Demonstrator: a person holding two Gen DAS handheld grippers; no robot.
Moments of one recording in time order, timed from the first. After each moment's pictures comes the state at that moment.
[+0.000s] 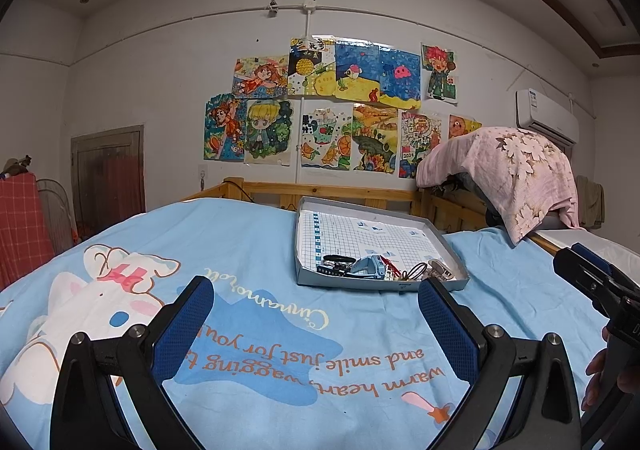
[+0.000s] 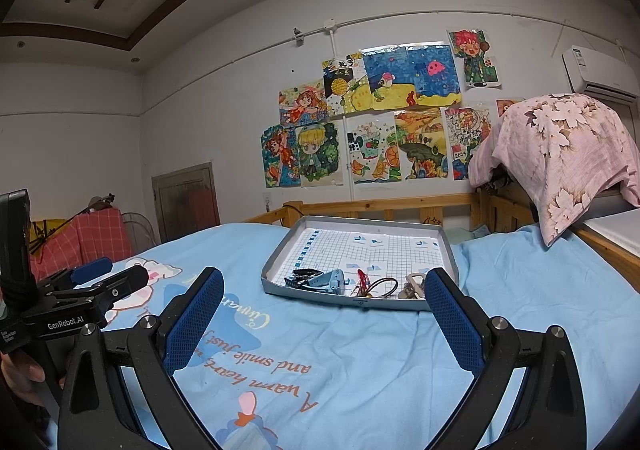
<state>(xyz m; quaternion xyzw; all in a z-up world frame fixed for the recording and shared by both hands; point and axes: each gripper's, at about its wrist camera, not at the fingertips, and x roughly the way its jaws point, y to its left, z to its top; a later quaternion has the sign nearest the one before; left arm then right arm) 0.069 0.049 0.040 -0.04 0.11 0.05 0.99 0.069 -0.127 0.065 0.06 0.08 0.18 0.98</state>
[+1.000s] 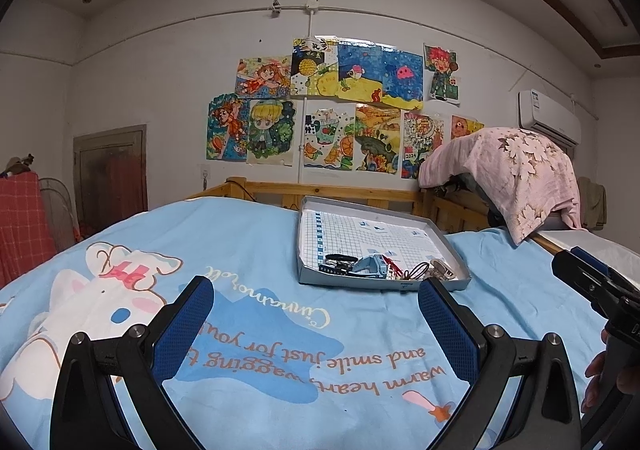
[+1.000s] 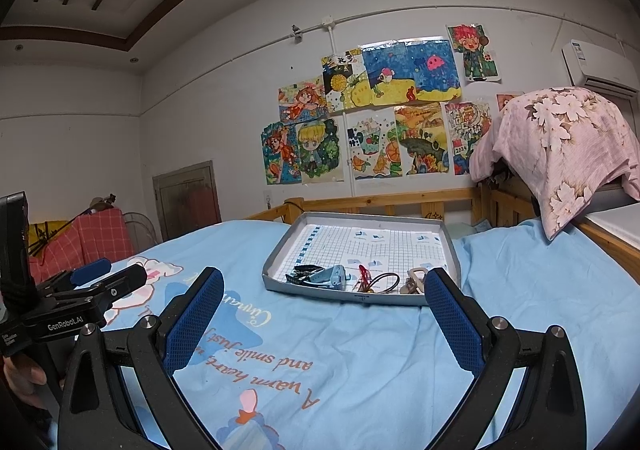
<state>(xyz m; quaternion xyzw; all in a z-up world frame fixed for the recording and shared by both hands) 0.063 0.046 0.039 -0.04 0.10 0.06 0.99 0.069 -0.122 0.058 0.06 0.08 0.18 0.98</state>
